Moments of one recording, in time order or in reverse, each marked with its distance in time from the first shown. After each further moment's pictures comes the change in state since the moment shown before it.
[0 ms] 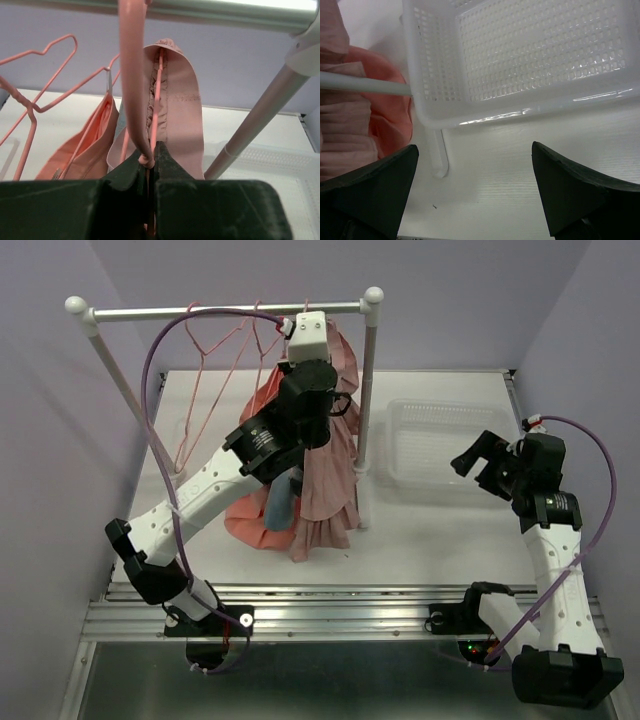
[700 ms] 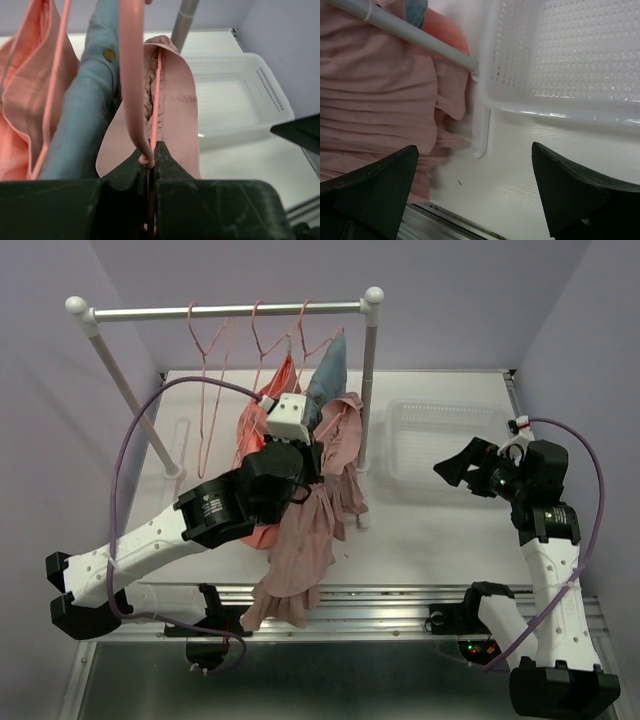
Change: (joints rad) left arm -0.189 -0.405 -0.473 -0.100 0.200 -0.212; right arm 0.000 -0.081 -0.065 0.099 -0.314 -0.037
